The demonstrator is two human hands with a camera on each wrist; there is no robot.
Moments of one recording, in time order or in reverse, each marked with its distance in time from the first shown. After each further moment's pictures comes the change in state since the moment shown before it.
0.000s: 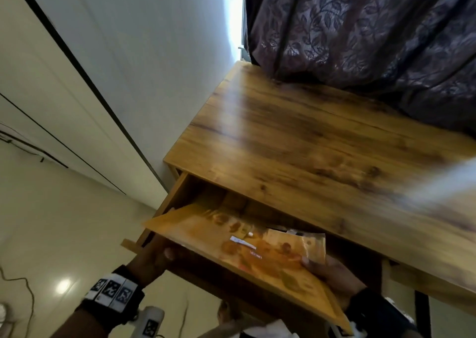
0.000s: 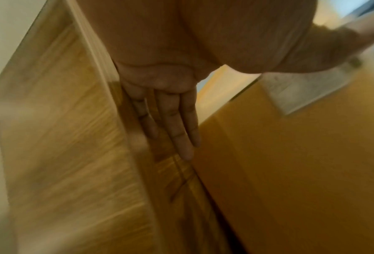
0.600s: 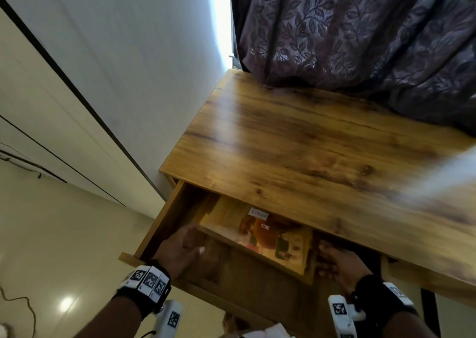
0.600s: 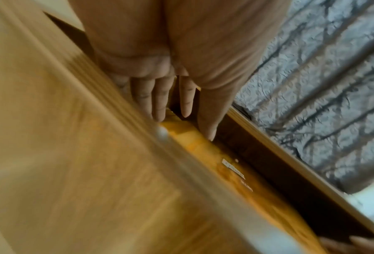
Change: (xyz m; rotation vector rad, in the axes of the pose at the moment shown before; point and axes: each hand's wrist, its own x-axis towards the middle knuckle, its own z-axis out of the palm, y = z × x) left_hand 0.043 0.006 0.025 0.256 -0.070 -0.267; right_hand 0.049 0.015 -0.050 0.017 0.340 -0.075
